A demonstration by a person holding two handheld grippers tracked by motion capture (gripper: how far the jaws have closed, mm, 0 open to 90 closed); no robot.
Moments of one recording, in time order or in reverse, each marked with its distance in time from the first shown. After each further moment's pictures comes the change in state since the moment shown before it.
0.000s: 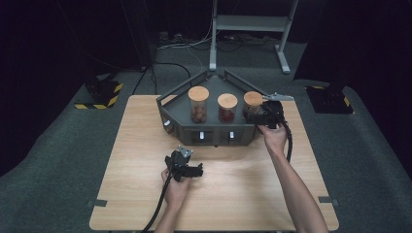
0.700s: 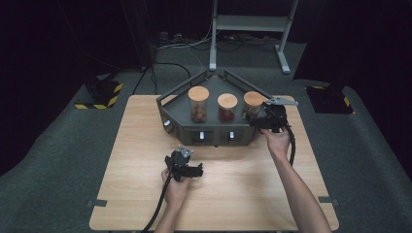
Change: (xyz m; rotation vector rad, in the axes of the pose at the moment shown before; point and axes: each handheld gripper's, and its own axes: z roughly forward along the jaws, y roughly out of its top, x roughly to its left) left arm 0.000 0.000 0.000 0.000 0.000 0.000; right arm 0.000 -0.009 -0.014 -0.036 0.001 -0.010
